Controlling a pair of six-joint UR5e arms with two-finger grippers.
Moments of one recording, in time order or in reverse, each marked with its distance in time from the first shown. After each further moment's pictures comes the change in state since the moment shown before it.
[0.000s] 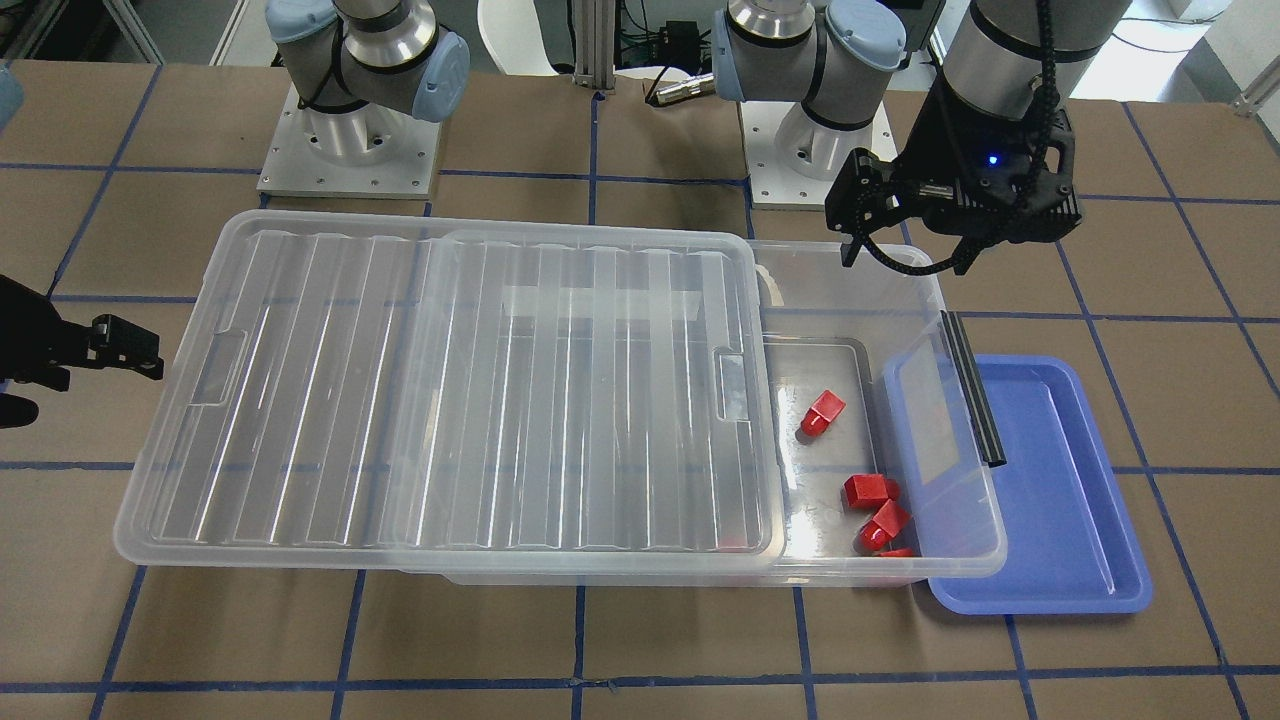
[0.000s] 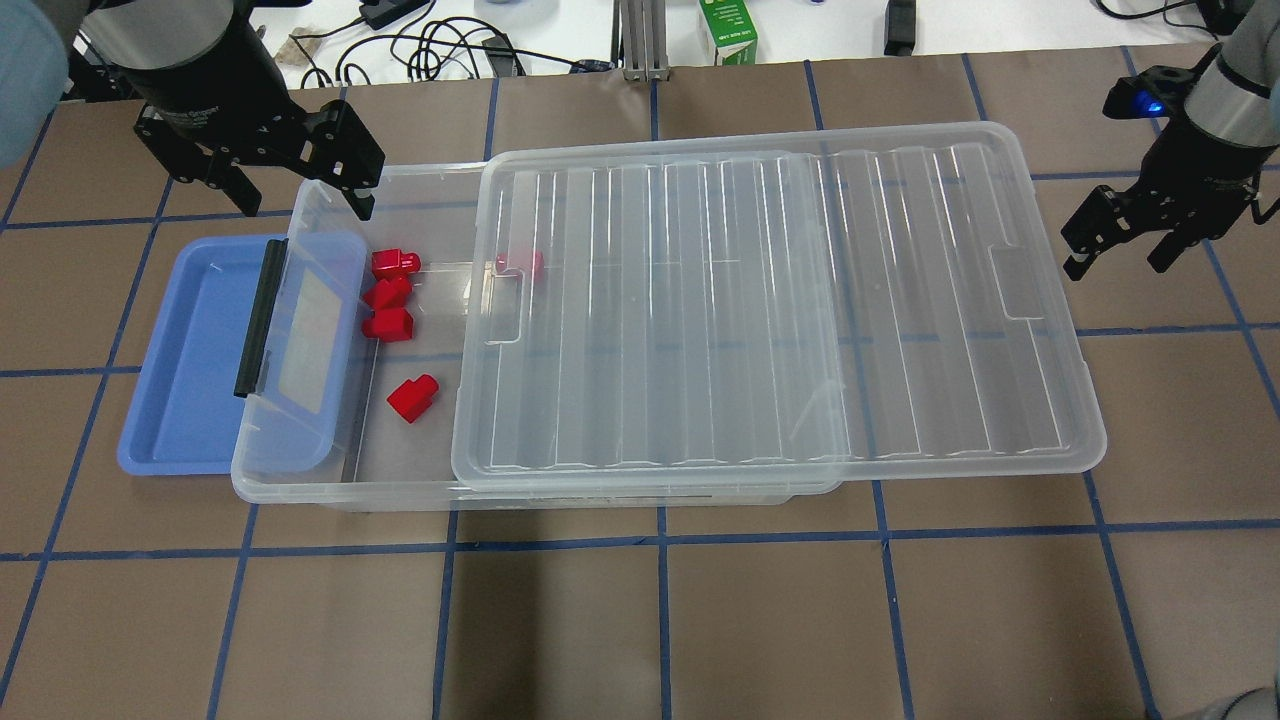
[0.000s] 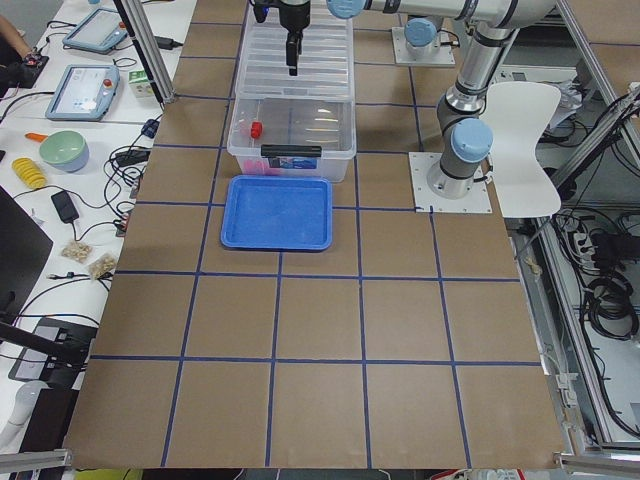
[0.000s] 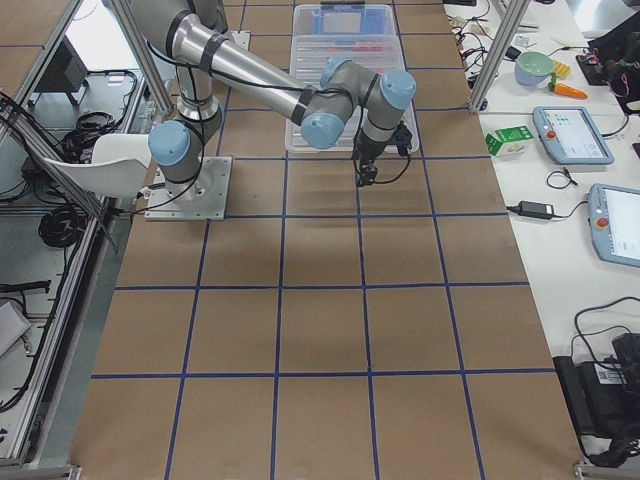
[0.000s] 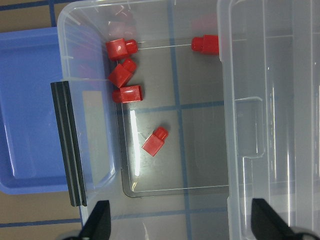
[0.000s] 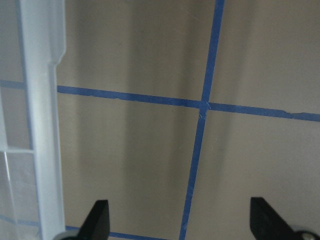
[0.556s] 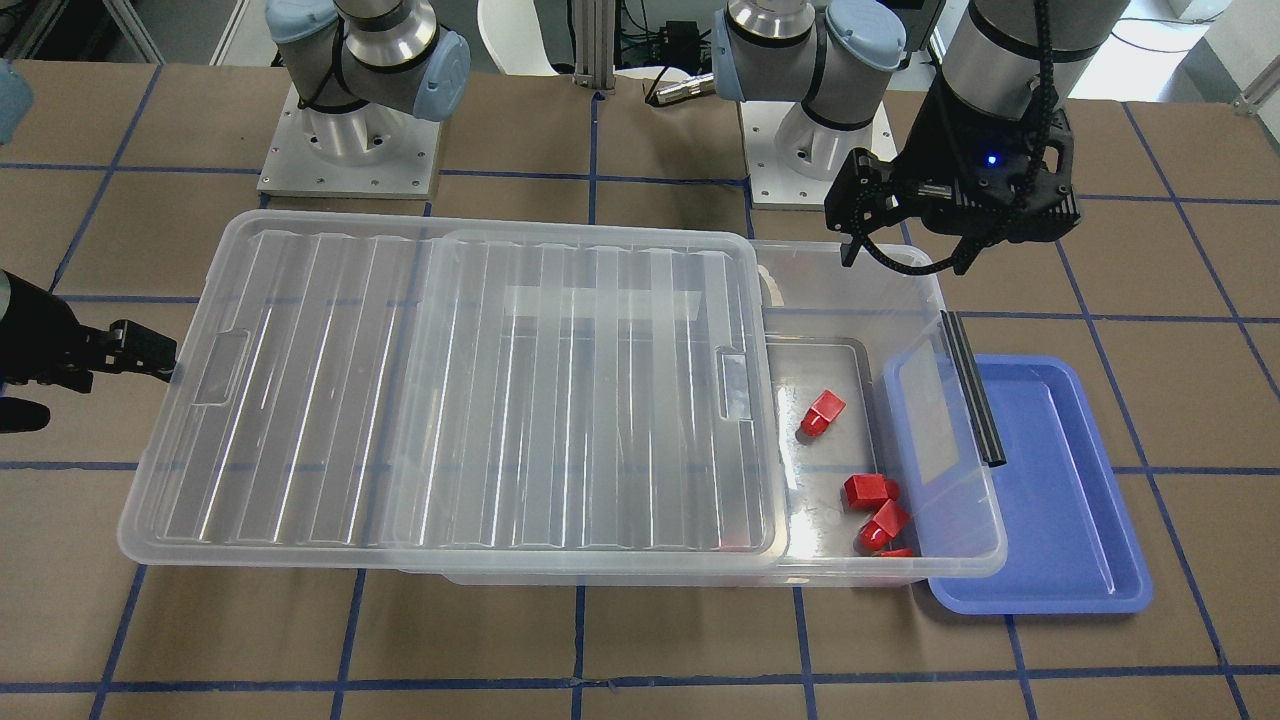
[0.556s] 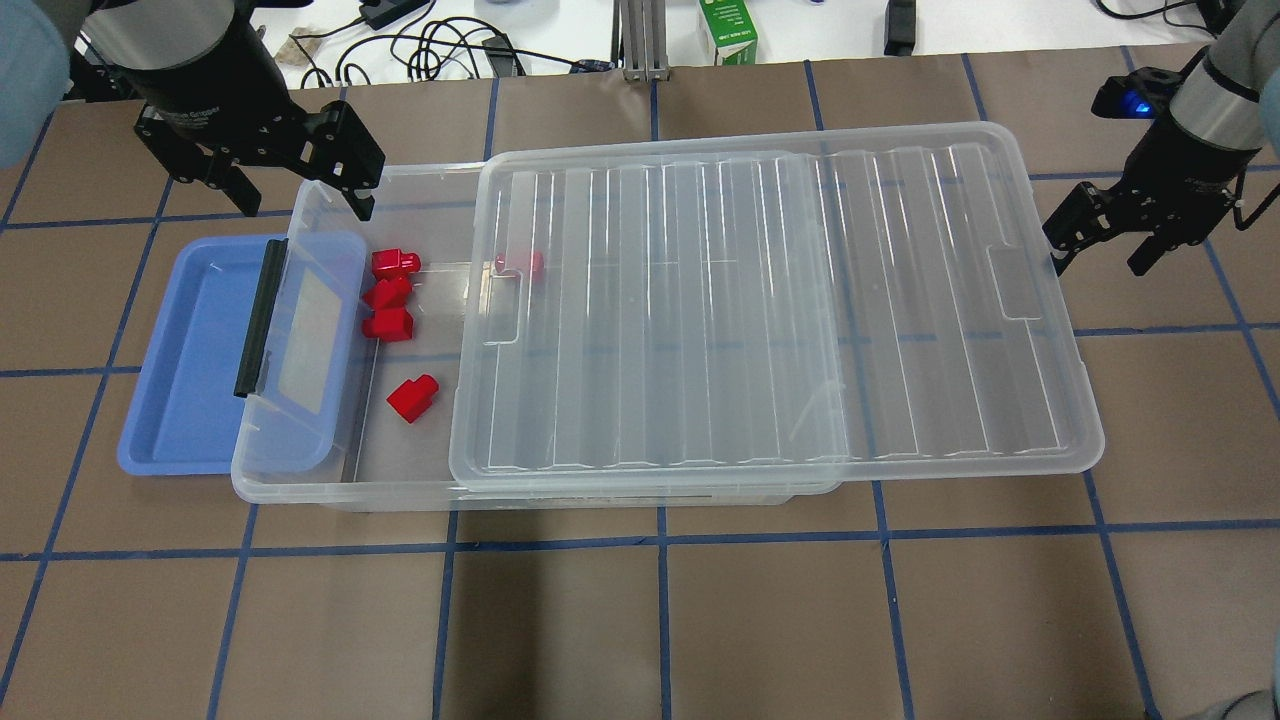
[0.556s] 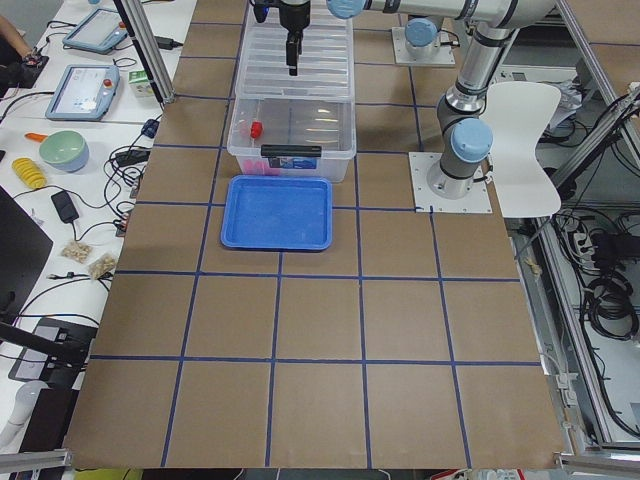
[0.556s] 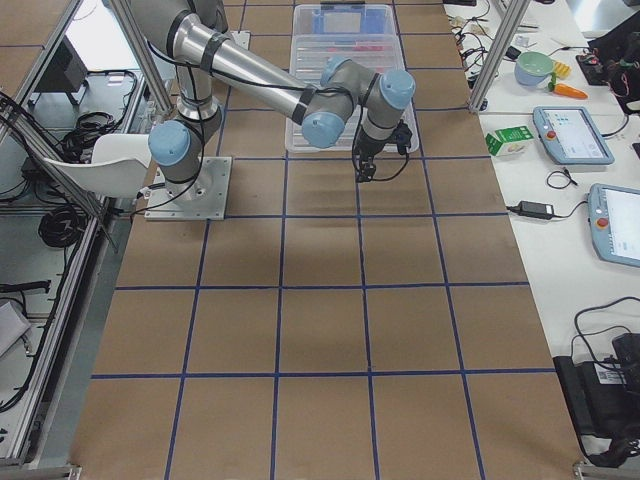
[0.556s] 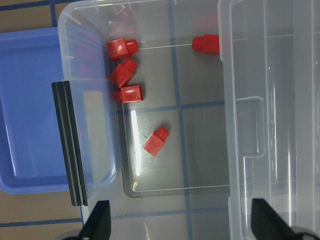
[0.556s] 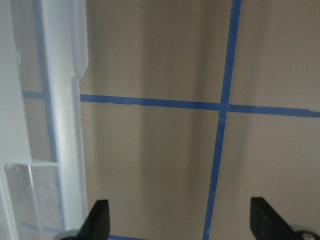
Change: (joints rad) left arm -0.001 0.000 -0.001 0.000 0.002 0.000; right arm 0.009 -0.001 0.013 0.002 0.043 0.054
